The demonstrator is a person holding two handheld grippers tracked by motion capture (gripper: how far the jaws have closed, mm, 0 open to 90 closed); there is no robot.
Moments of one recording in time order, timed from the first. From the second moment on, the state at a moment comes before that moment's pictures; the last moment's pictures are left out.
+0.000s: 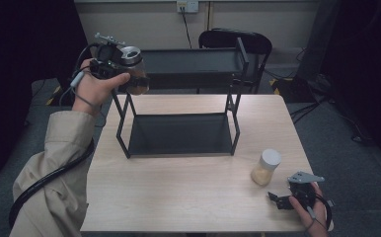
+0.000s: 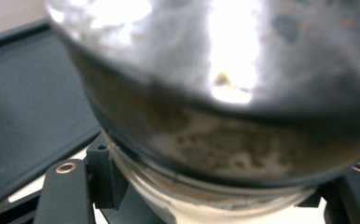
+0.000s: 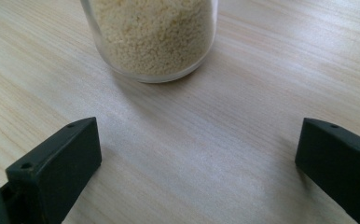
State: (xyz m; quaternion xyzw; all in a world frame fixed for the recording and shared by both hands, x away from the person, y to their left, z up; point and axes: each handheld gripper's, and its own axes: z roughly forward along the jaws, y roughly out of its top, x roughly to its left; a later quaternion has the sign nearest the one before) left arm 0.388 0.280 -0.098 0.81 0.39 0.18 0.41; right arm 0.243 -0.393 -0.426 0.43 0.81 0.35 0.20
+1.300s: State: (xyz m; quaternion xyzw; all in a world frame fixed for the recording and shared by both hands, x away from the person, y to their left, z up) left arm 0.457 0.253 -0.085 0.80 0.41 0.20 0.40; right arm 0.243 -0.393 -0.426 0.43 0.81 0.35 0.20
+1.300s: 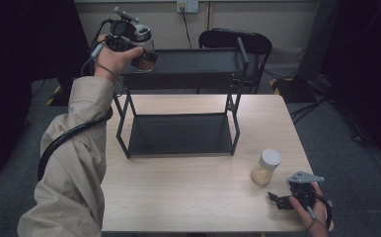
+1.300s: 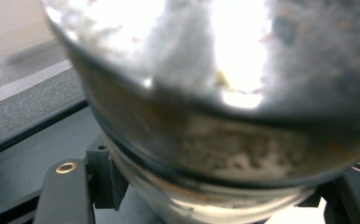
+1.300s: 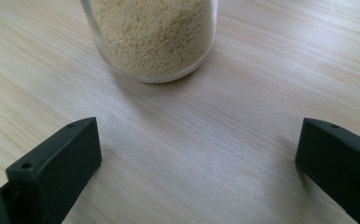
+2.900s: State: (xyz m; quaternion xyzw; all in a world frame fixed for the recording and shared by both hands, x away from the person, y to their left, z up) left arm 0.399 0.260 -0.109 0.75 0.44 0.22 0.44; right arm 0.242 -0.392 -0.426 0.44 0.80 0.35 0.21
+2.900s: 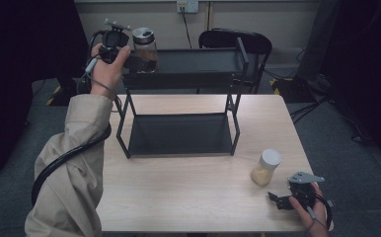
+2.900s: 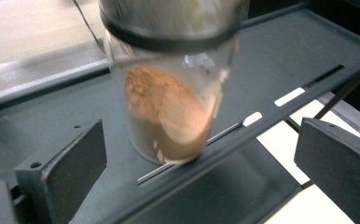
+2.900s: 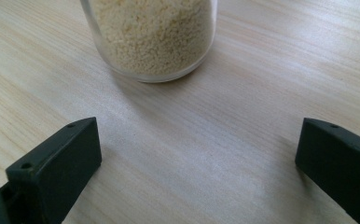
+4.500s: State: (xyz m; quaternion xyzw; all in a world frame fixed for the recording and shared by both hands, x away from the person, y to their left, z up) left arm 0.355 0.266 -0.207 0.75 0.41 0.20 0.48; right arm 0.241 -0.391 -0.426 0.44 0.80 0.35 0.21
